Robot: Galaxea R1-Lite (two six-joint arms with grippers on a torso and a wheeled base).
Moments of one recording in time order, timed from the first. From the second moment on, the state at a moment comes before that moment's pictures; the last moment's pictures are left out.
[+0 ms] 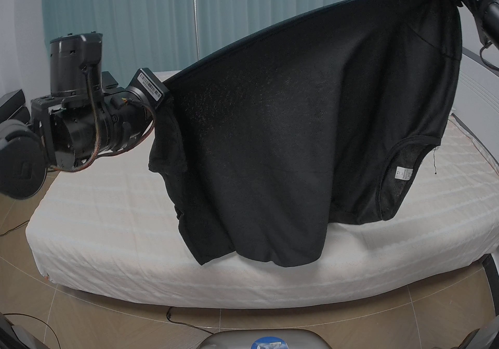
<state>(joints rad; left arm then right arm) -0.46 1.60 -1.12 -0.29 0.20 -0.88 0.37 1.36 -1.26 -0.59 -0.26 0.50</state>
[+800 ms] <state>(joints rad) -0.36 2.22 -1.52 -0.25 0.16 -0.91 0.28 2.10 -1.40 -0.92 -0.29 0.49</state>
